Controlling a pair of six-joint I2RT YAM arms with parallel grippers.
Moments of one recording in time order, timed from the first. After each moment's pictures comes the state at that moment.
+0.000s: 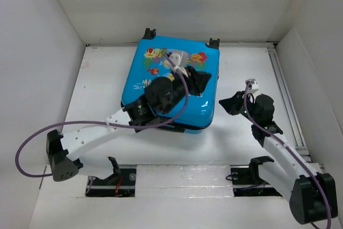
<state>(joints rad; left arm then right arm) -1.06 1.29 1.28 0.15 -0.33 -0.47 0.16 0.91 0.42 0.25 -0.44 0.46</state>
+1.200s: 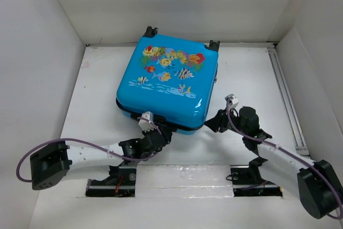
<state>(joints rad) -1.21 1.03 0.30 0.08 -0.67 -1.20 0.41 0.95 0.24 0.34 -0.47 0.43</state>
